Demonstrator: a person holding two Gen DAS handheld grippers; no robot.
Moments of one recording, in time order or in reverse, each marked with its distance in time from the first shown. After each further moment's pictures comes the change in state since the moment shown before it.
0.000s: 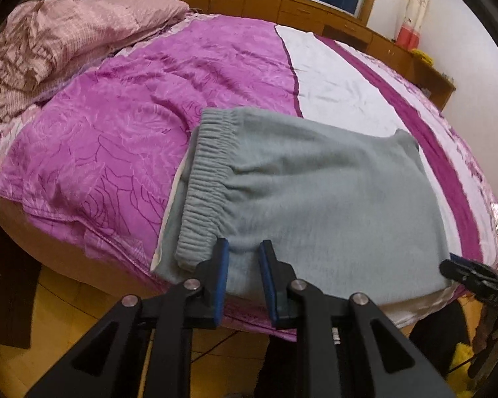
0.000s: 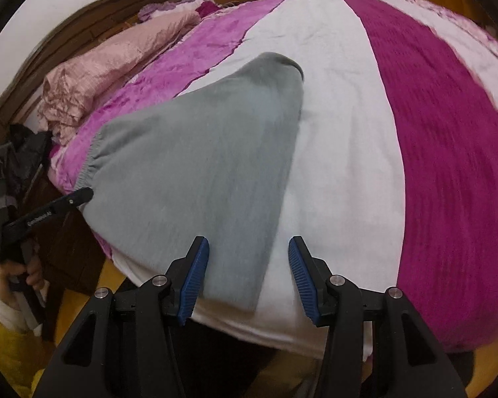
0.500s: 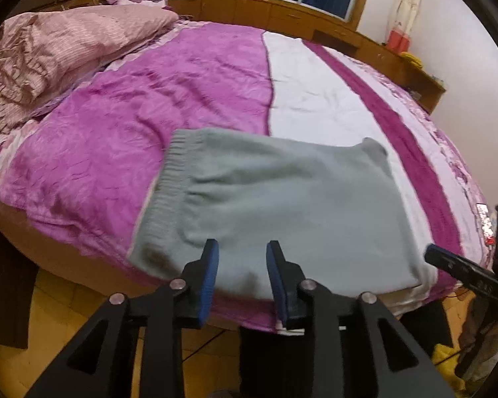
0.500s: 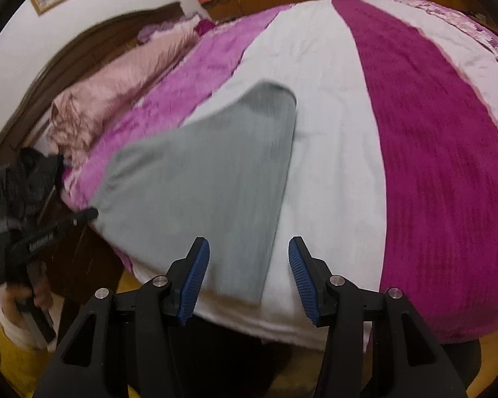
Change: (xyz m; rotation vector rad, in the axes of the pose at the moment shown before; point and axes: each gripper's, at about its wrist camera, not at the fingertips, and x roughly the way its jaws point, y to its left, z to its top) left arm -0.033 -0.028 0.006 0.002 -0.017 -0.056; right arm -0.026 -0.006 0.009 0.062 -0.070 0.042
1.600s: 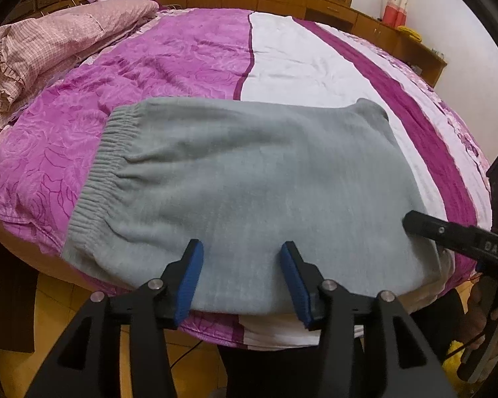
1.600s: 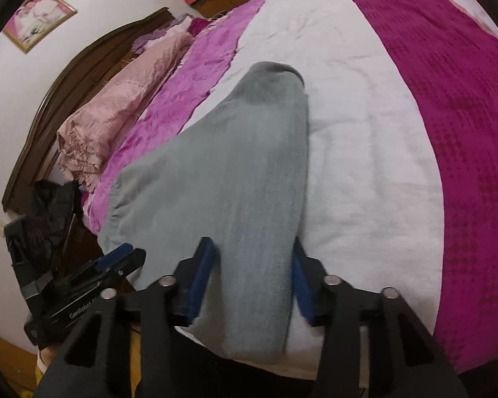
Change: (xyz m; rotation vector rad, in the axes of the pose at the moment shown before) left arm 0.047 -0.039 -0.010 0.068 0.068 0.053; right arm 0.054 -0.016 0.016 0.146 0.057 0.137
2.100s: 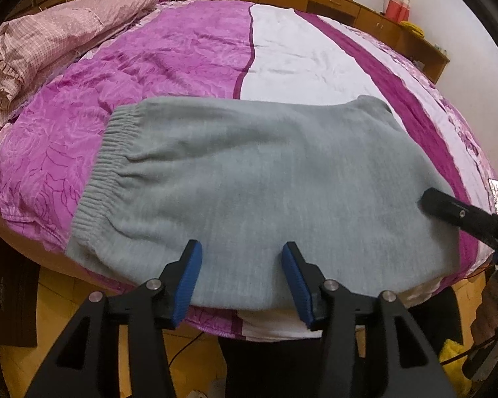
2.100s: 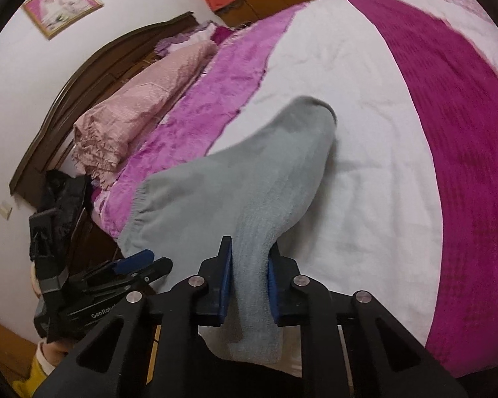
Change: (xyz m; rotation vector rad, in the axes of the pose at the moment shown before) left arm -0.006 0.002 0.007 -0.006 0.046 -0.006; right arm -0.026 0.039 0.011 -0.125 -0.062 0.020
